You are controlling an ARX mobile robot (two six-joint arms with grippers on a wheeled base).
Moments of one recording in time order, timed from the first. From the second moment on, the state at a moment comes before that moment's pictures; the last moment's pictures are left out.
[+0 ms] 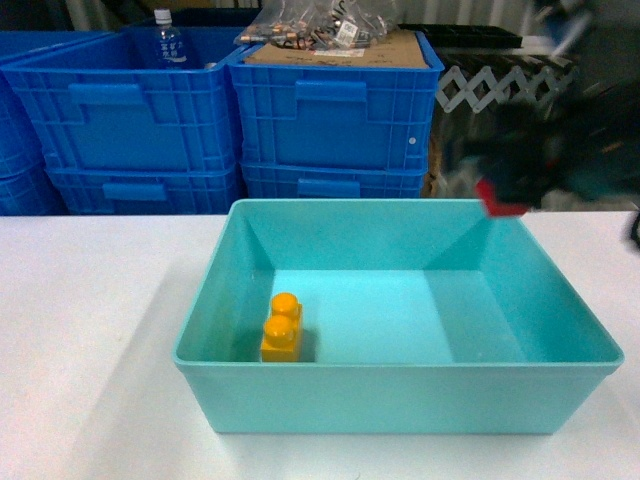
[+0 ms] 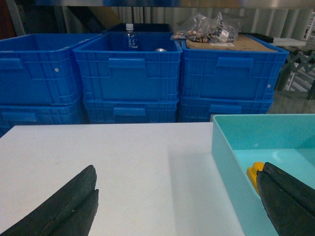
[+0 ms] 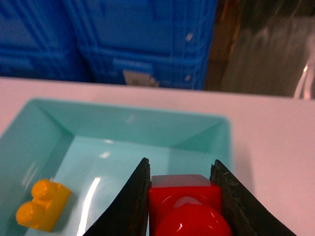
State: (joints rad) left arm 0.00 0.01 0.02 0.00 0.00 0.00; right arm 0.30 1.64 0.87 0.34 0.09 0.13
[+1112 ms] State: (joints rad) left arm 0.00 0.01 0.02 0.00 0.00 0.00; right arm 0.00 0.53 0.04 0.49 0.00 0.01
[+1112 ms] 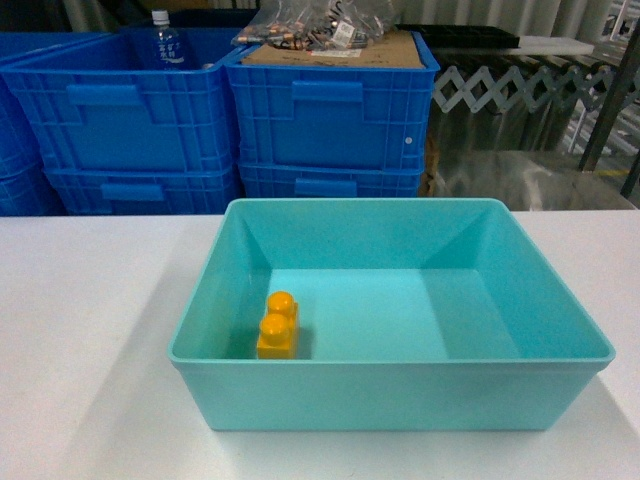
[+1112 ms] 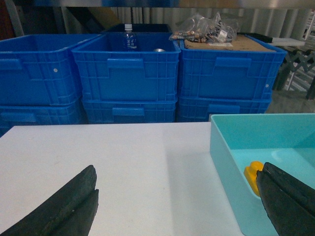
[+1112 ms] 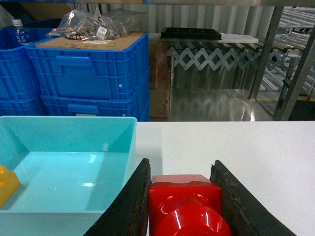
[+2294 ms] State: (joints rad) left arm 0.00 0.01 0.02 0.00 0.00 0.00; right arm 0.00 0.06 0.01 0.00 0.00 0.01
